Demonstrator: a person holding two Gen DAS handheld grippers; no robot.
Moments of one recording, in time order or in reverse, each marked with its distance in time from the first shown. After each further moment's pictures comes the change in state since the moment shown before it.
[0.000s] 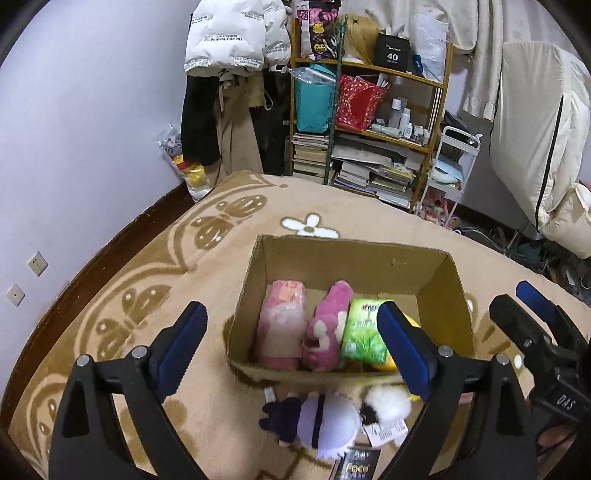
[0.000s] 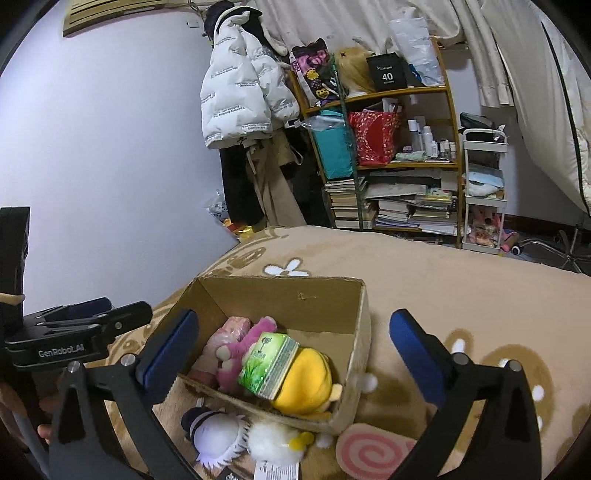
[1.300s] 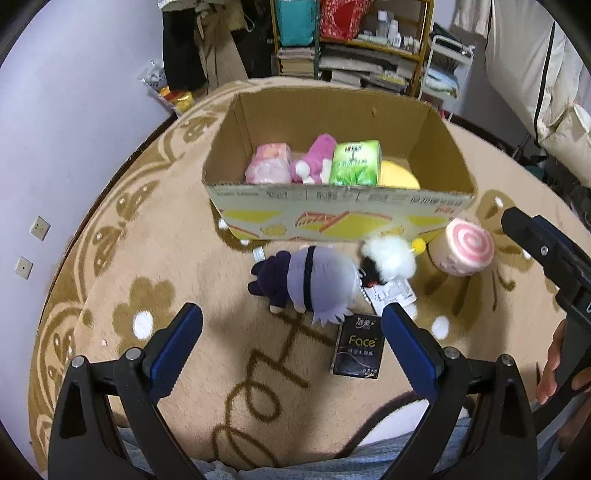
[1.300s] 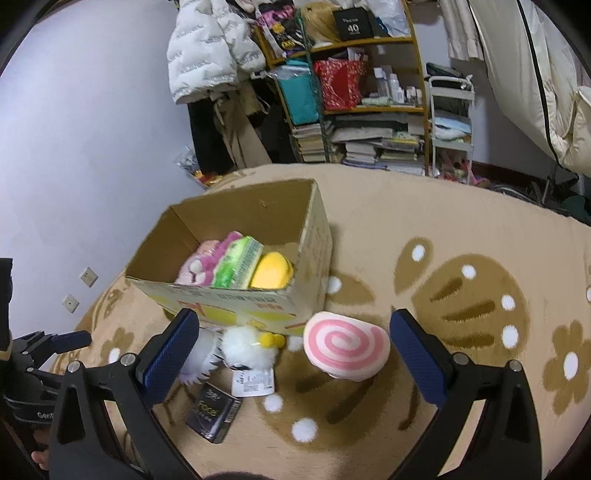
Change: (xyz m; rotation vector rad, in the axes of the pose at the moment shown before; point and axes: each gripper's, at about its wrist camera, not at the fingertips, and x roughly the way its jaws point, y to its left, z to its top) left arm -0.003 -0.025 -0.095 0.092 0.328 0.025; right arm -0.022 -0.025 -0.054 0.071 0.217 -0.110
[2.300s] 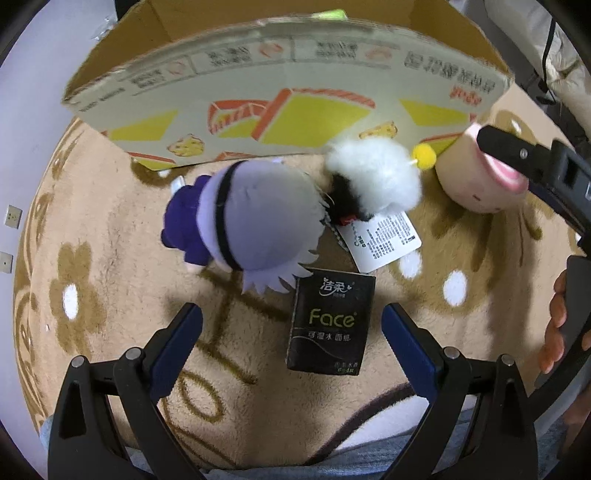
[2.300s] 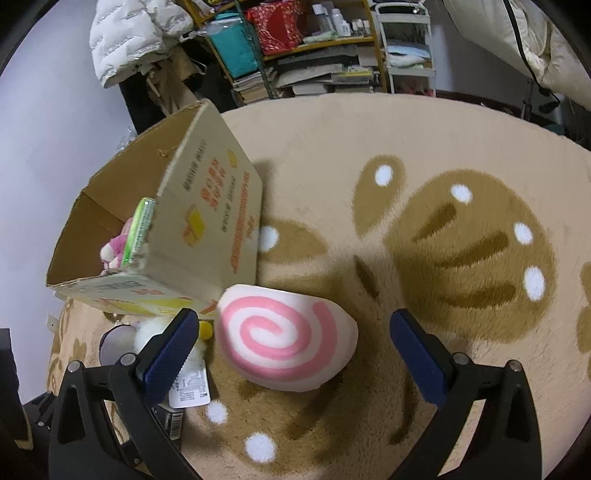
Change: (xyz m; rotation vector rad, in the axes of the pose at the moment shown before) left arm 0.095 -0.044 -0.015 0.078 0.273 -0.033; right arm 0.077 -0.051 -0.018 0.192 0.180 -0.092
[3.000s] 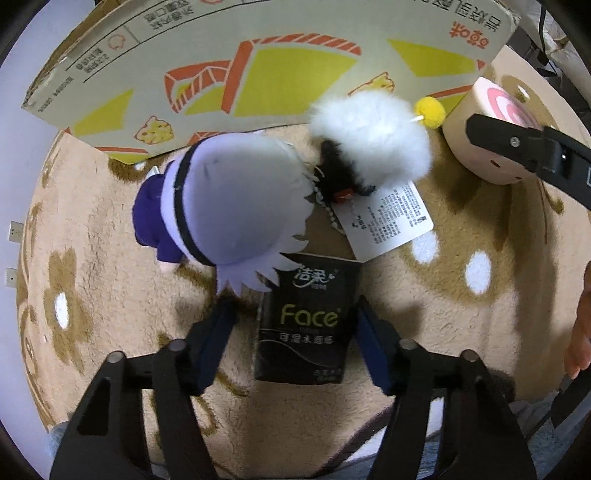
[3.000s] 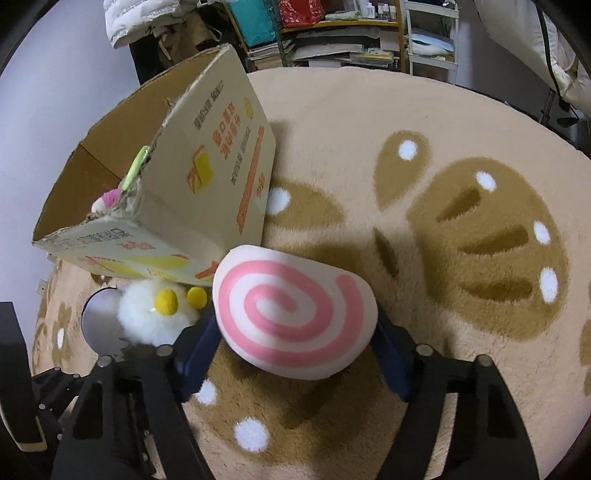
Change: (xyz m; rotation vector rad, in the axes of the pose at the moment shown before) left arm 0.028 -0.020 -0.004 0.055 0.034 0.041; right arm 0.015 0.015 -0.009 -0.101 0.088 -0.012
